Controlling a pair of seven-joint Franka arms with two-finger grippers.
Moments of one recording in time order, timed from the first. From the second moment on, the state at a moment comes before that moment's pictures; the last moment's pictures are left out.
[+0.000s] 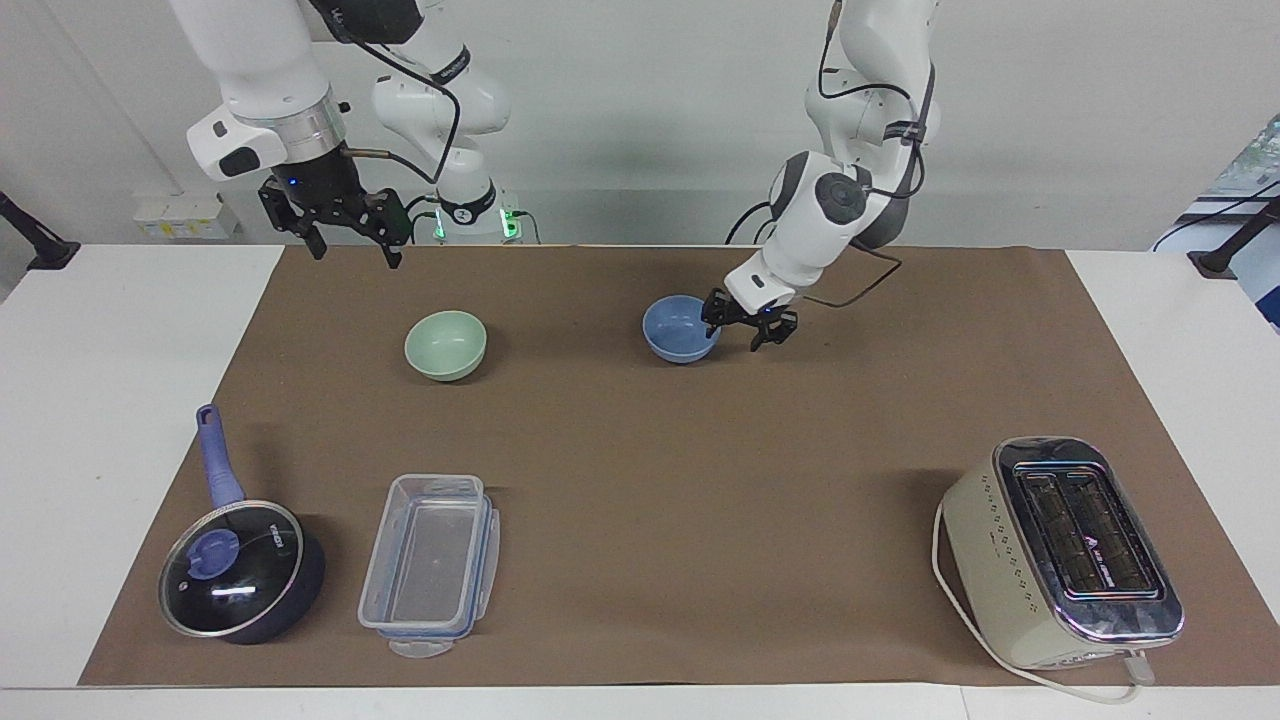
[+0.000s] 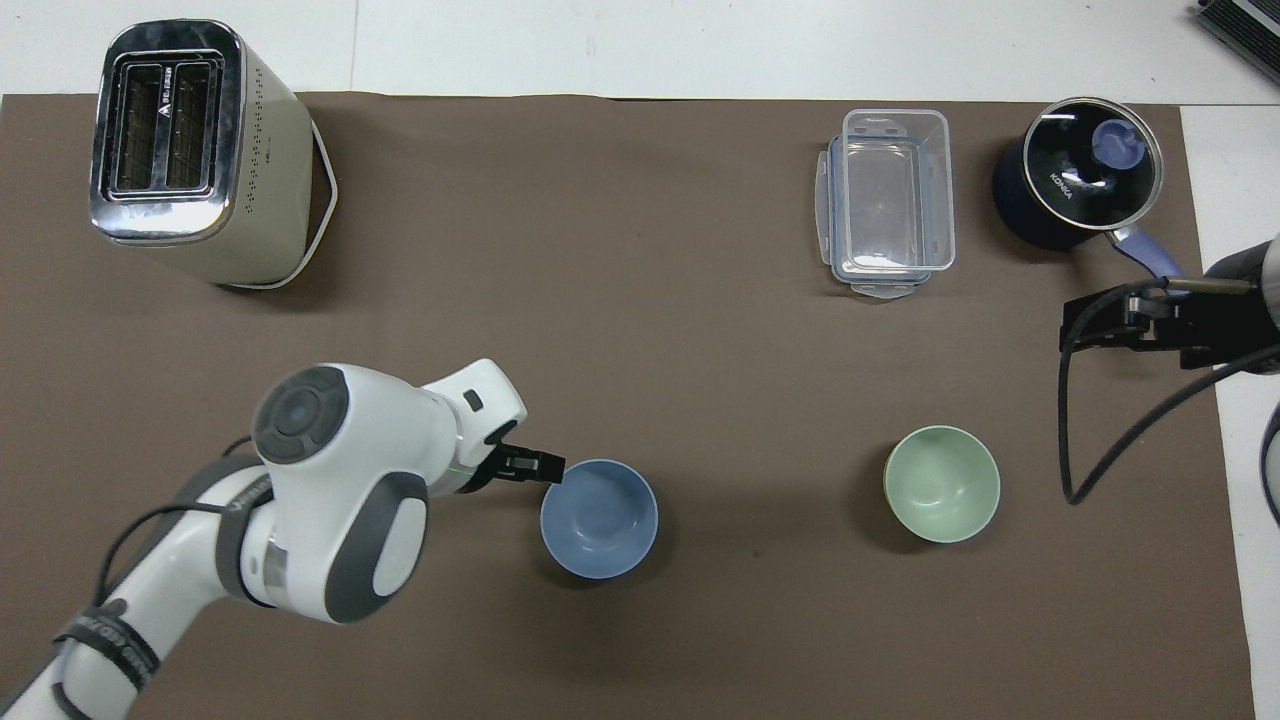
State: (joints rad) left arm -0.59 0.00 0.10 -2.22 -0.38 2.22 -0.07; right arm -0.03 -0.03 0.09 -1.58 -0.02 1.54 0.21
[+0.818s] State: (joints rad) left arm -0.28 -0.01 0.12 -1.81 -0.05 1.85 -0.05; right arm -0.03 -0.07 0.09 -1.66 -0.02 1.55 0.20
